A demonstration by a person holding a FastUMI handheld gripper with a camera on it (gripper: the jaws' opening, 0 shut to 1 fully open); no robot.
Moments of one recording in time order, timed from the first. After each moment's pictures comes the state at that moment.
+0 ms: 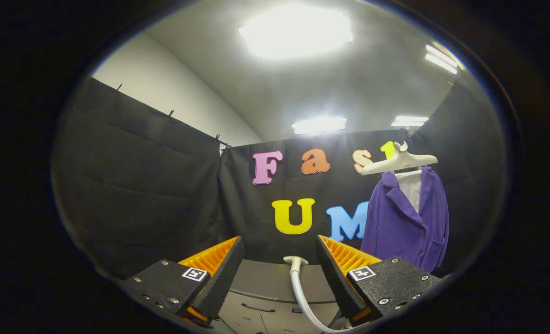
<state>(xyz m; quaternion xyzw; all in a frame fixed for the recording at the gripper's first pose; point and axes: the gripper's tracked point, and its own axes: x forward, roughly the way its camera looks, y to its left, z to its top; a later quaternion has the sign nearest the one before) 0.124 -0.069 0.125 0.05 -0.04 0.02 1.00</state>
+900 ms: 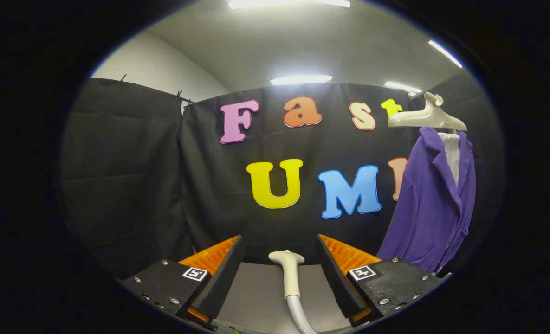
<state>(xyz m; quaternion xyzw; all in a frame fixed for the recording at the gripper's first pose) 0.399 -0.071 0.048 0.08 0.12 -0.04 0.99</state>
